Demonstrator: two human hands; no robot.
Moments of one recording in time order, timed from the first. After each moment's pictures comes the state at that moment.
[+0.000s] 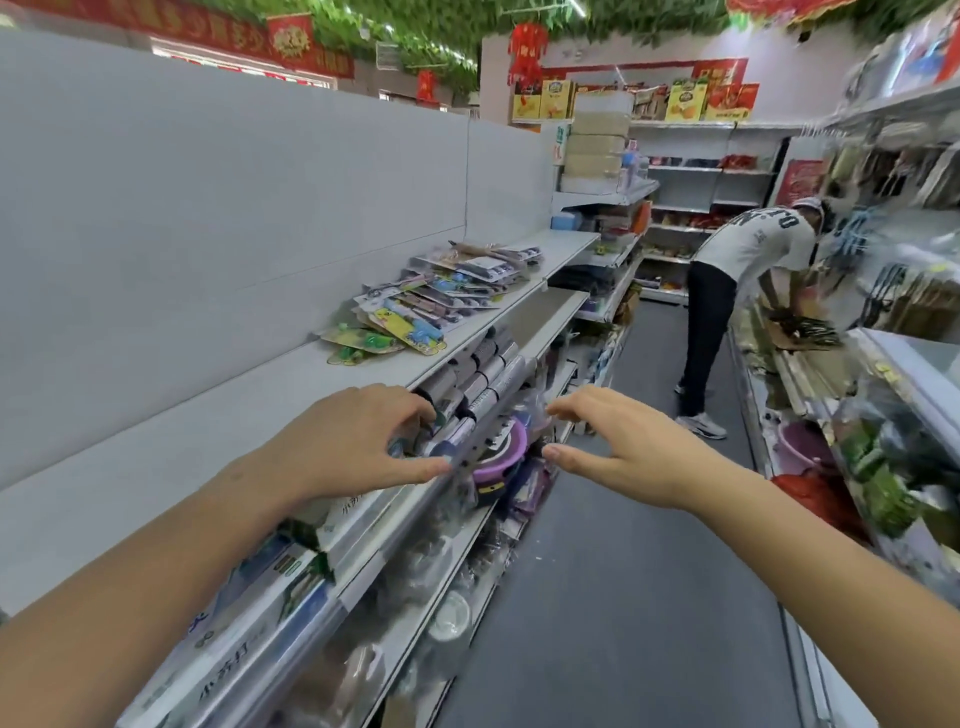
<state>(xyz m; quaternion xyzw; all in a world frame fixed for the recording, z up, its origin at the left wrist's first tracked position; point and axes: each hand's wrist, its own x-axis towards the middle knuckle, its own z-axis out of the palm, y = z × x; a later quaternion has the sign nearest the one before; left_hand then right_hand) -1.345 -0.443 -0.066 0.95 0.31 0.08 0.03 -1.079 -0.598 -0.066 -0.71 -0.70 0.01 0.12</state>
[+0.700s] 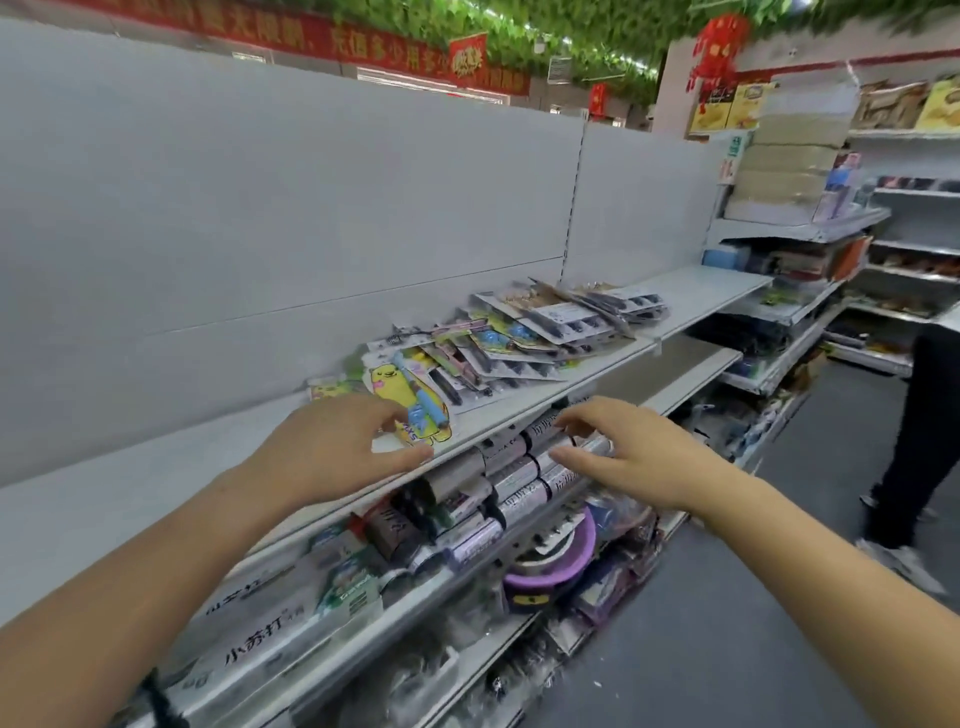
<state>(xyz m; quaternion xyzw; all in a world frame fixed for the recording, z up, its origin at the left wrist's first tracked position) -1.177 -0.251 -0.076 0.84 0.54 0.12 0.00 -0.859 -0.307 -0.060 -0.59 -0.80 0.05 0.12</state>
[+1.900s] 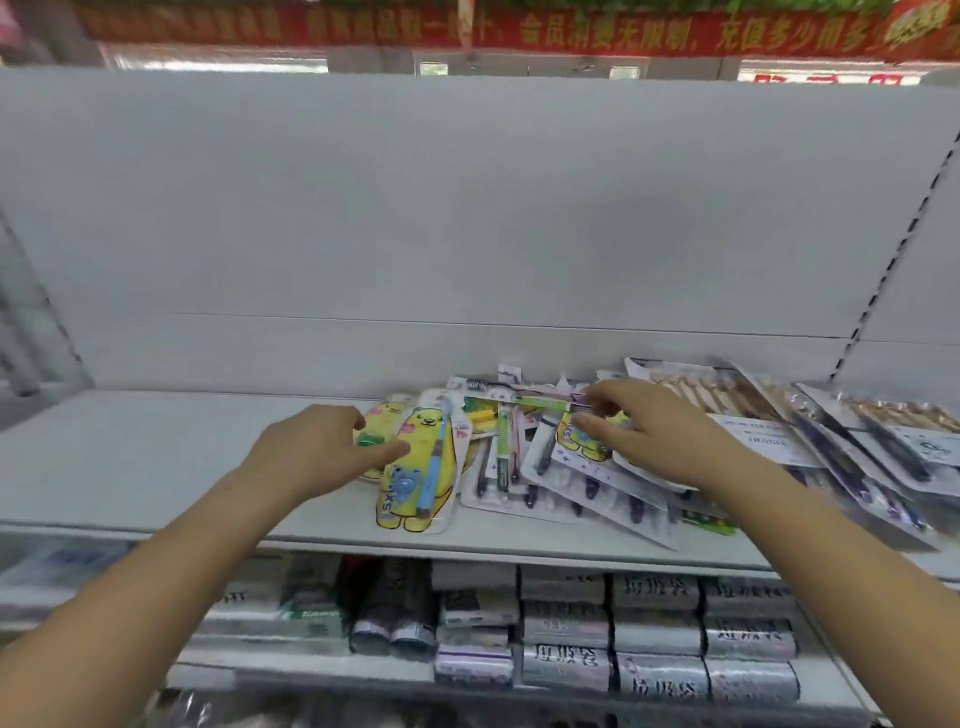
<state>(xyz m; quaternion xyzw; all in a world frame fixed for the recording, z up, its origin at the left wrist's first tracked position) -1.080 -0.154 -0.074 0.41 0.91 0.08 0.02 -0.798 0.050 -0.046 -0.28 -0.94 0.10 0.13</state>
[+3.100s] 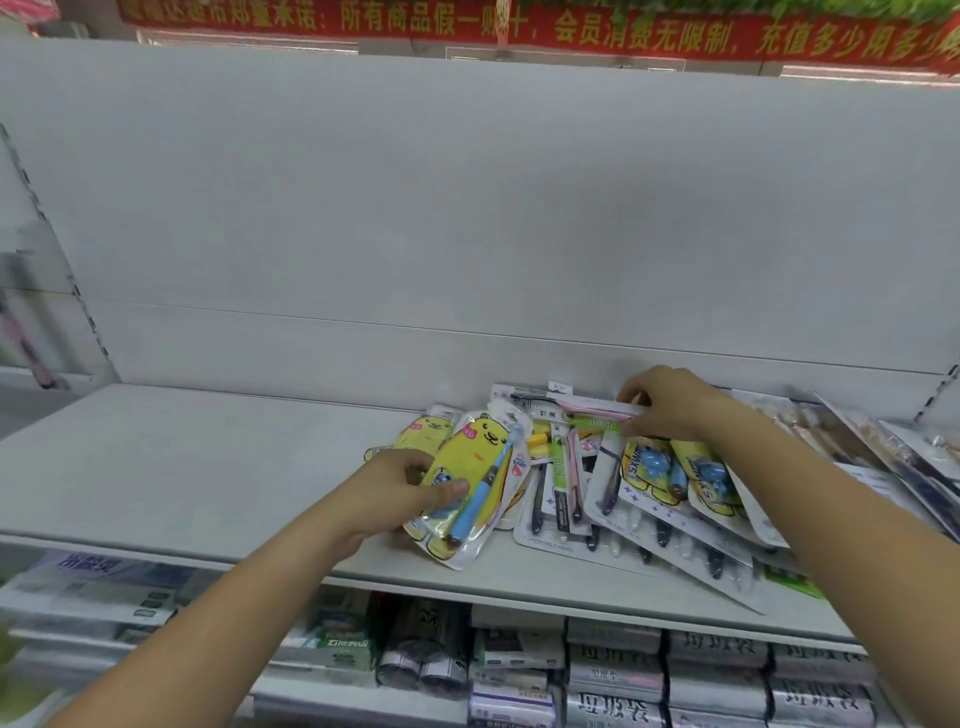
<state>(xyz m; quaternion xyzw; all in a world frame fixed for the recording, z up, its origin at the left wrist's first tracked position) -1.099 -0.140 -0.121 0.36 0.74 0.45 0.34 -0.901 0.140 -0.052 -0.37 -0.93 0.05 0.02</state>
